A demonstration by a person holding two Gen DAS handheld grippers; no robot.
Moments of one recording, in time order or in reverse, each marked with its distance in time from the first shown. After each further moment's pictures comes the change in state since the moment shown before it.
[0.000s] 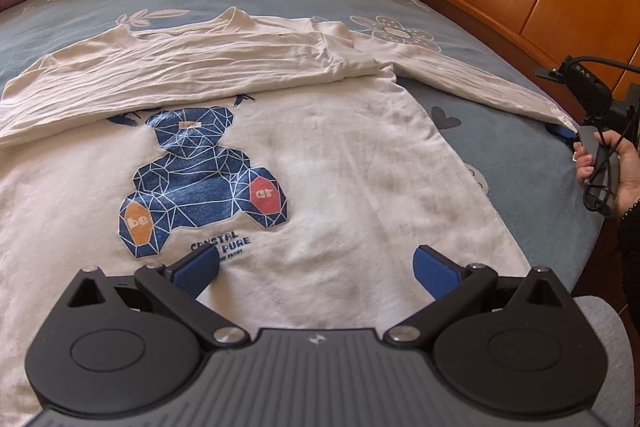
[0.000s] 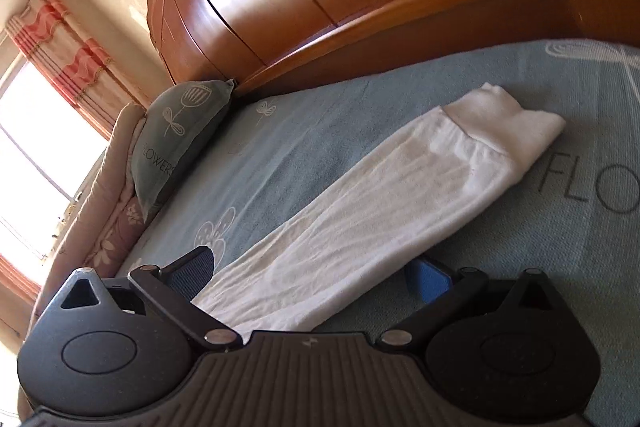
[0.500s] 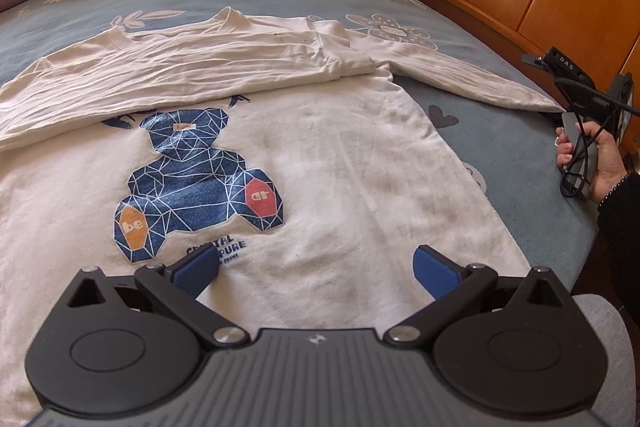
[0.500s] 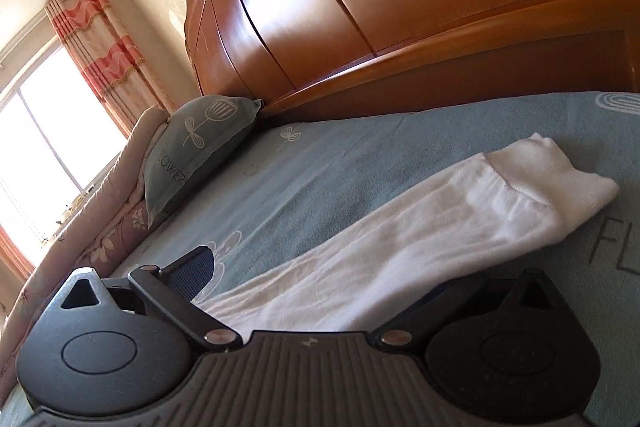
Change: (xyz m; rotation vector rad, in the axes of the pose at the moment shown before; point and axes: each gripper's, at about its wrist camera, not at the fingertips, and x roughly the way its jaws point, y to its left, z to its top) left arm 0.002 0.001 0.002 0.003 0.001 -0.007; right arm 0.025 -0.007 0.017 -0.082 -0.073 0.074
